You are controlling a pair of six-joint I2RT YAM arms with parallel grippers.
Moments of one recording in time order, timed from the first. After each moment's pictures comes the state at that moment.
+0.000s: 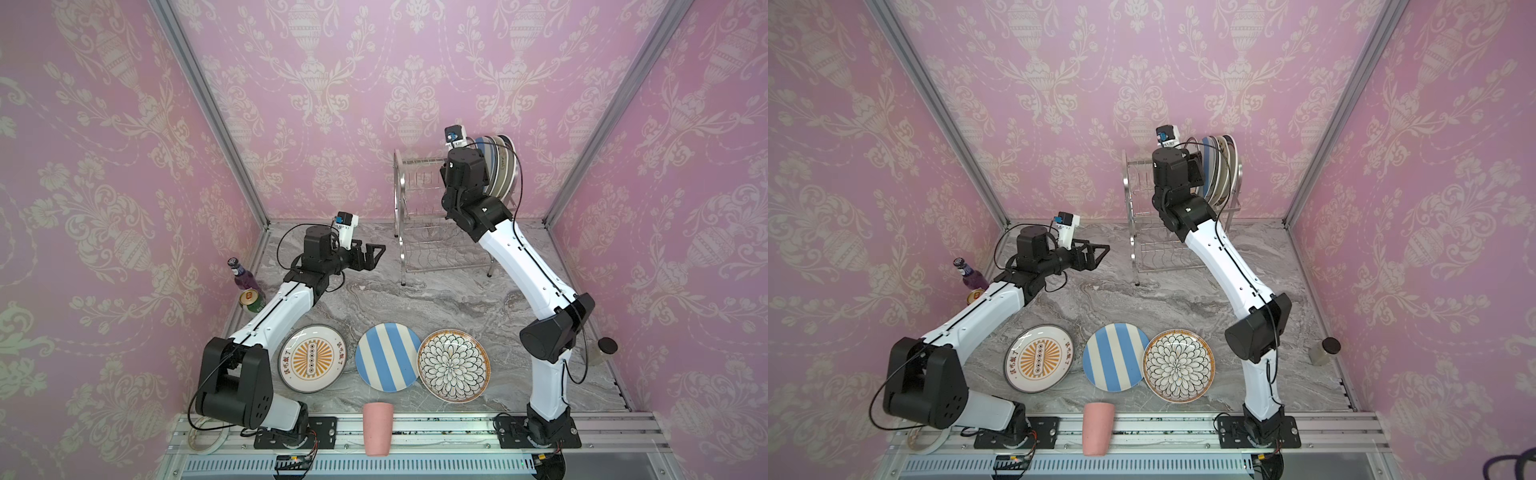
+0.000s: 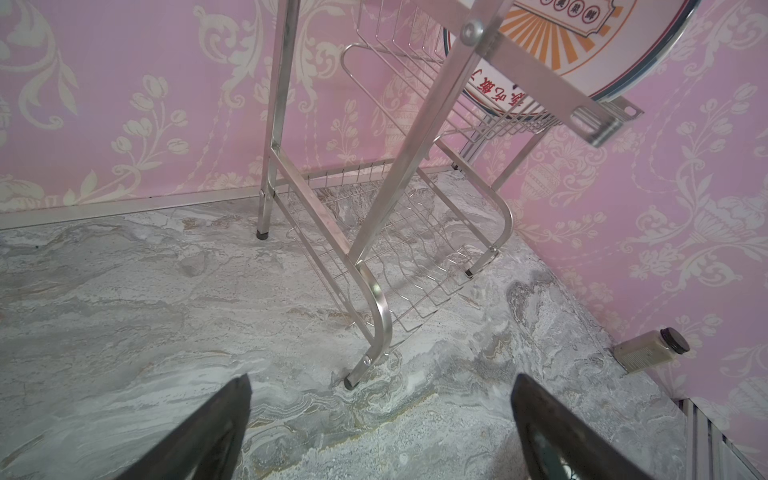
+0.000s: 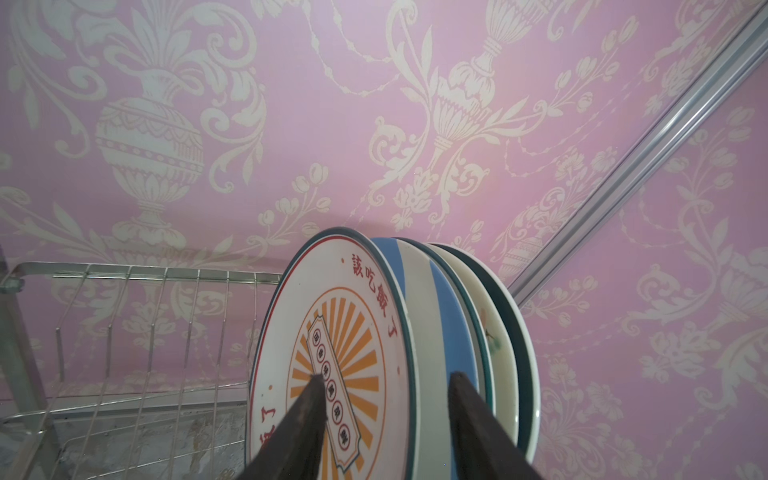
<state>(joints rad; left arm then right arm) -0.21 1.45 1.06 0.04 0.52 -0.25 0.54 1.97 2.28 -0.37 0.92 -0.36</state>
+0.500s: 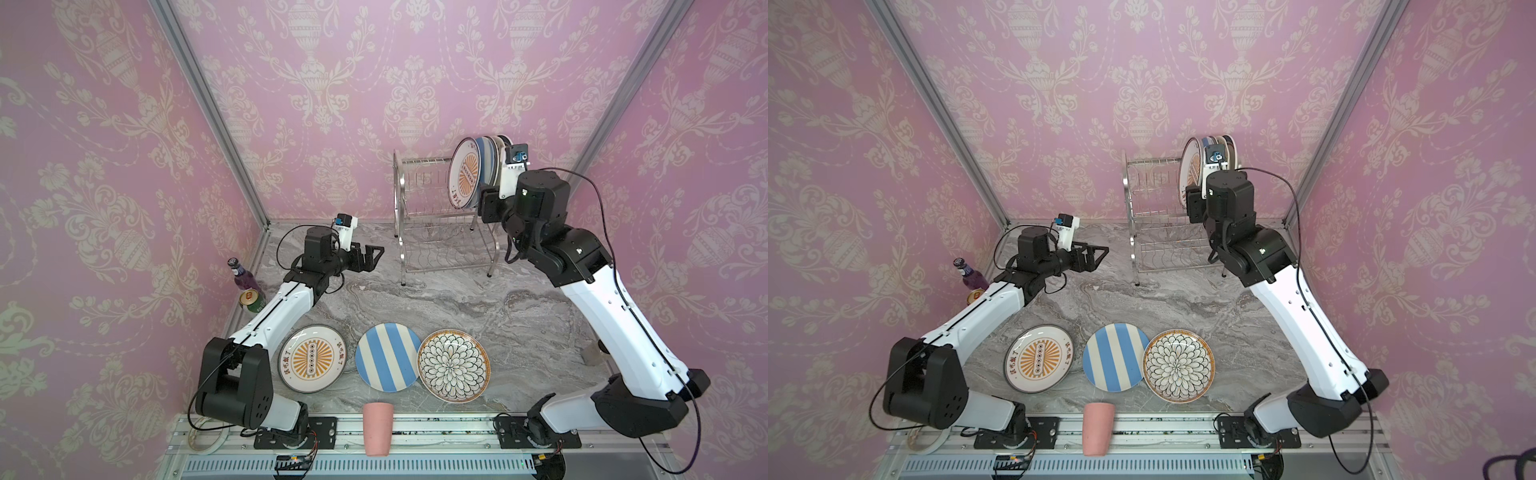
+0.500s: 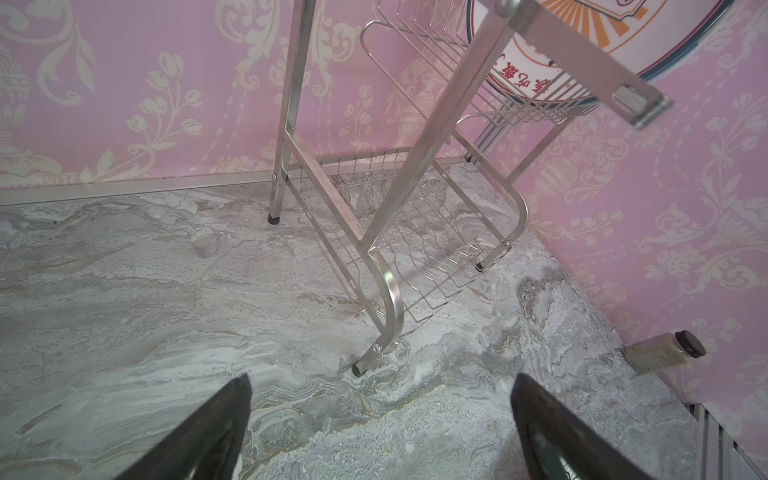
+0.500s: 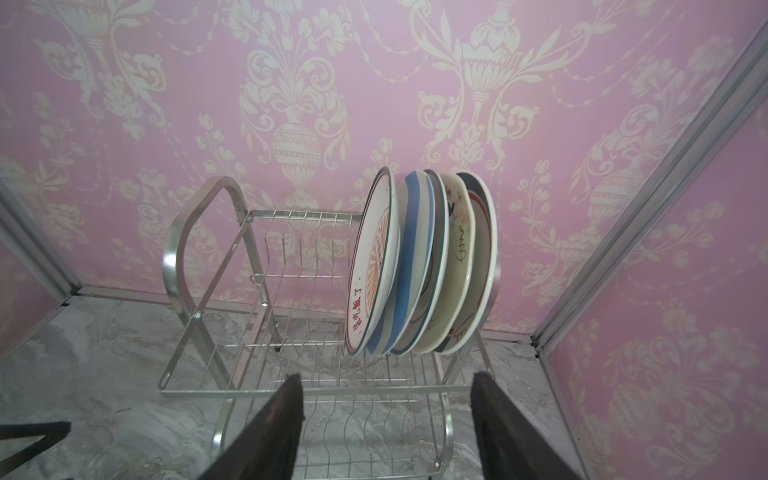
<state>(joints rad) -0.21 1.45 1.06 -0.01 0.48 -0.25 0.54 1.37 1.81 -0.69 0.48 0.06</state>
